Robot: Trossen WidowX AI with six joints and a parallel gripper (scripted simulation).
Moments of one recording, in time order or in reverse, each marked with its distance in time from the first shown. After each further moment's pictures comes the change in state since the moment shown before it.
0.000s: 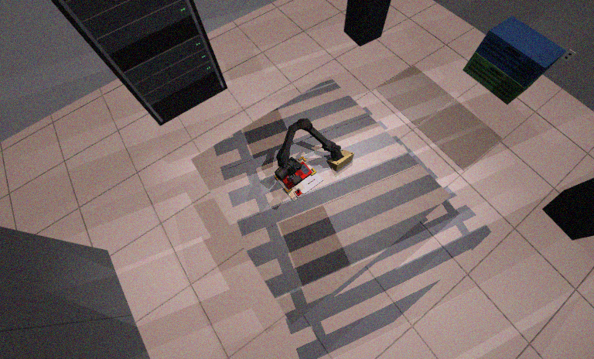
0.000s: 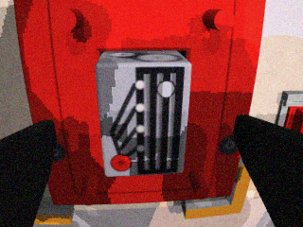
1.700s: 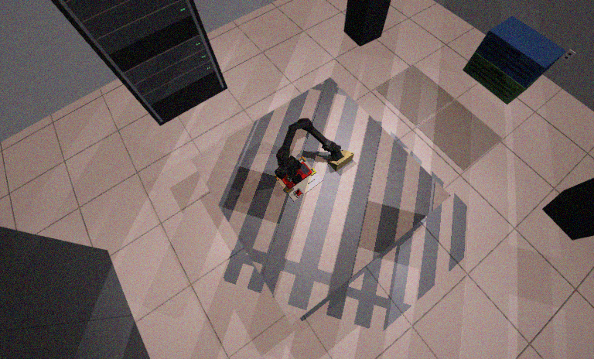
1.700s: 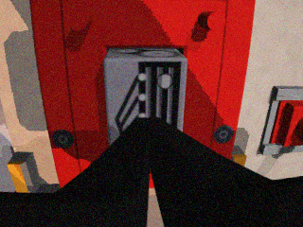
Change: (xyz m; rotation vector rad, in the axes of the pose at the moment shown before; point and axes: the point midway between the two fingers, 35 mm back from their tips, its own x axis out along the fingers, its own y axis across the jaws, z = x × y) arm -0.013 0.001 0.001 -0.004 0.002 0.004
